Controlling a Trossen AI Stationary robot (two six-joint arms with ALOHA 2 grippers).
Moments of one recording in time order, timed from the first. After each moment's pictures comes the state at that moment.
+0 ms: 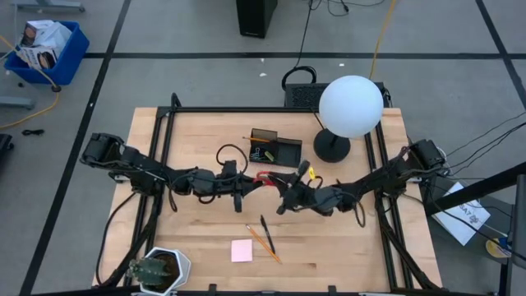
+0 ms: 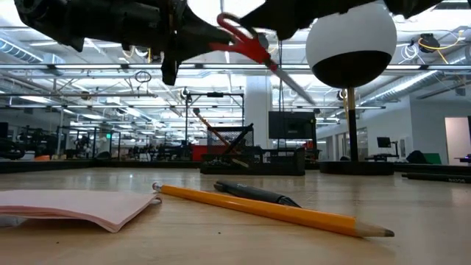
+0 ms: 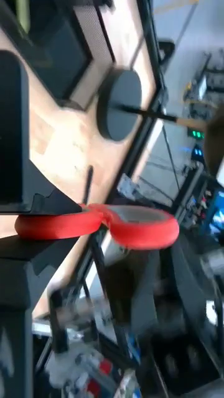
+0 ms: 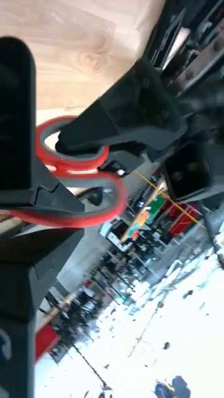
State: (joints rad) left arm -0.20 1.49 0.59 0.84 -0.31 -0.43; right arm 0.37 1.63 0.82 0.83 0.89 -0.67
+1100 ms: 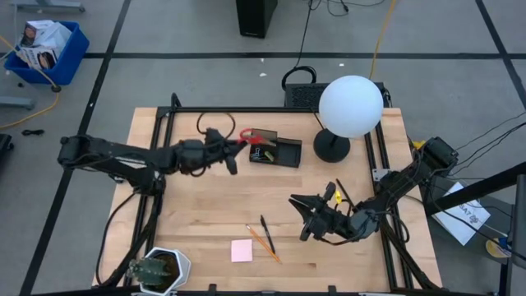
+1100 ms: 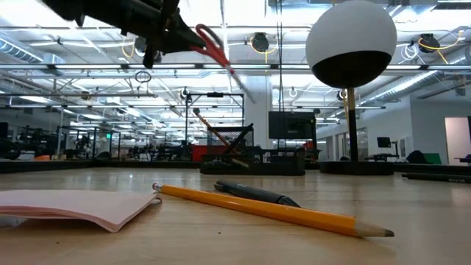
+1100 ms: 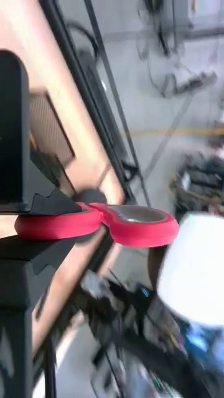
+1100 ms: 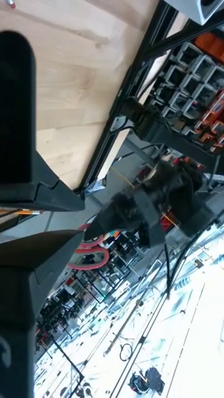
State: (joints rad) left arm 0.03 1.17 0.68 0.33 -0.43 -0.39; right arm 0.68 1.51 0.82 0.81 1.15 -0.80
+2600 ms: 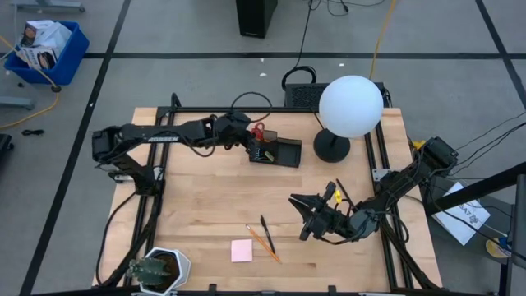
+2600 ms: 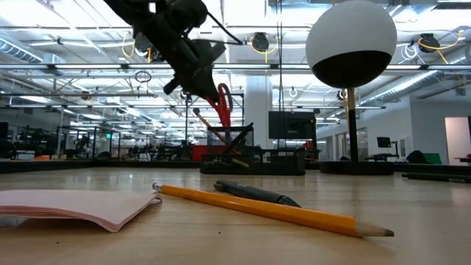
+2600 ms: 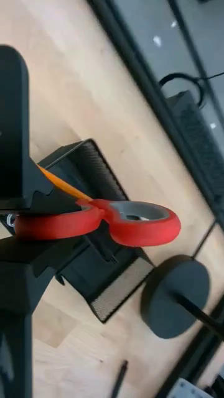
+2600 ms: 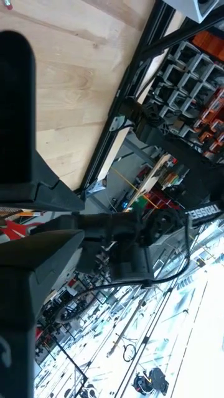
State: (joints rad) left arm 0.31 1.55 1.09 -0.26 -0.17 -0.43; right arm 0.67 1.51 0.82 0.81 1.15 -0.78
